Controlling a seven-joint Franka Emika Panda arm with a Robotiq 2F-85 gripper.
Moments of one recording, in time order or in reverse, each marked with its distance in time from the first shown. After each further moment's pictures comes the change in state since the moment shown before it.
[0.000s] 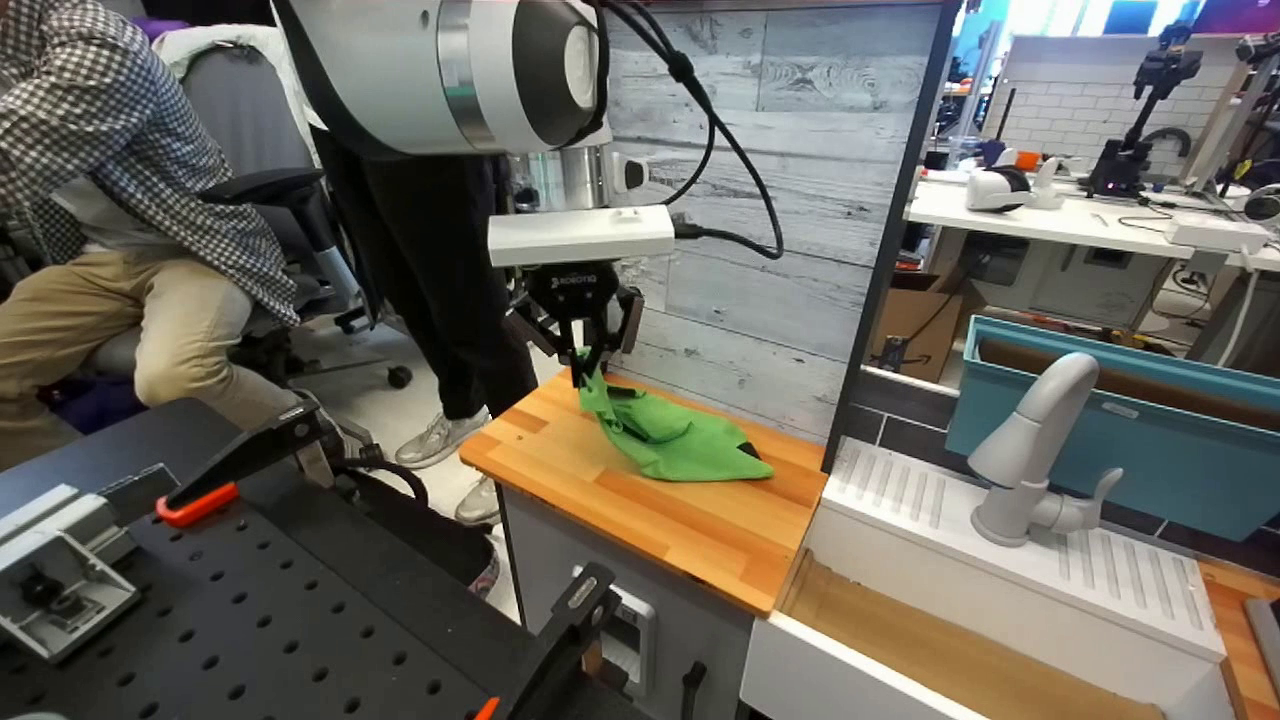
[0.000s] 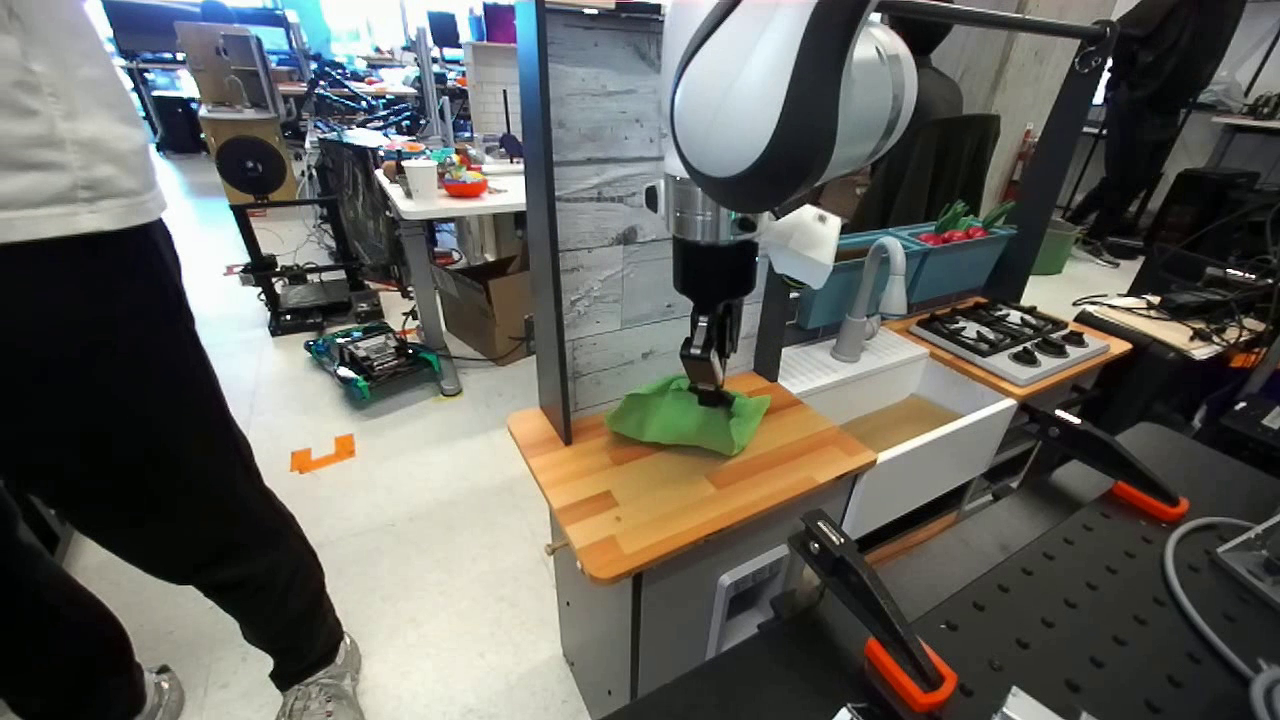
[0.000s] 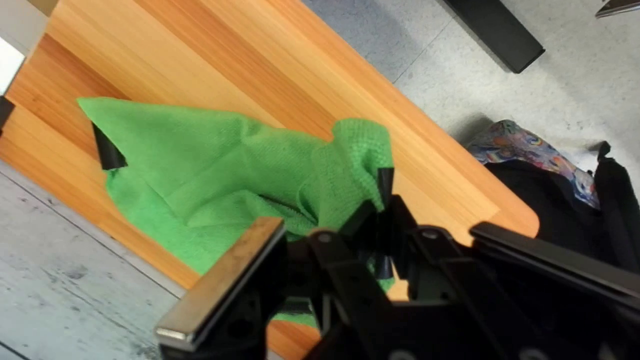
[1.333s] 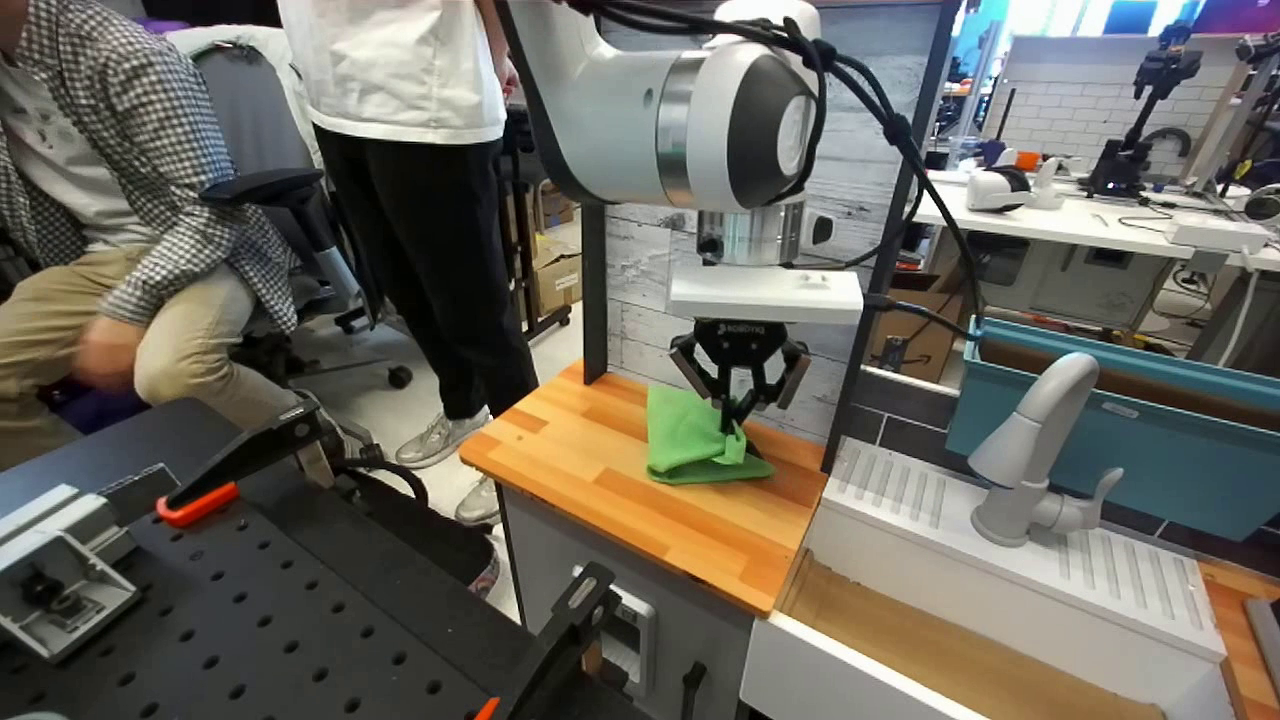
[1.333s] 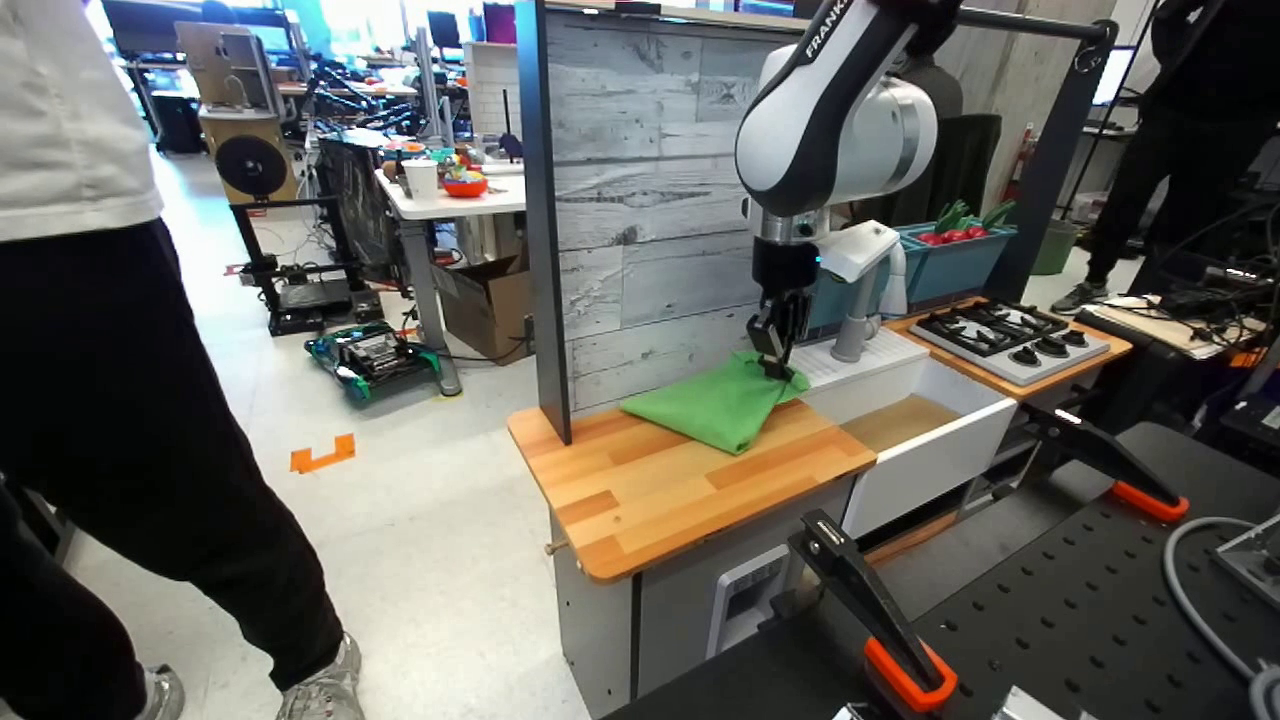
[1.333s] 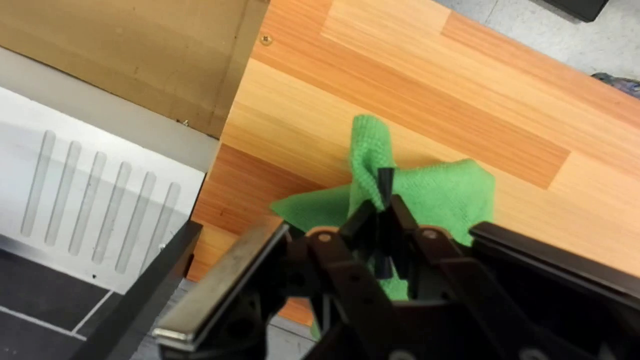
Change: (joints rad) arm -0.180 0.219 -0.035 0.331 0.090 -0.125 -0.016
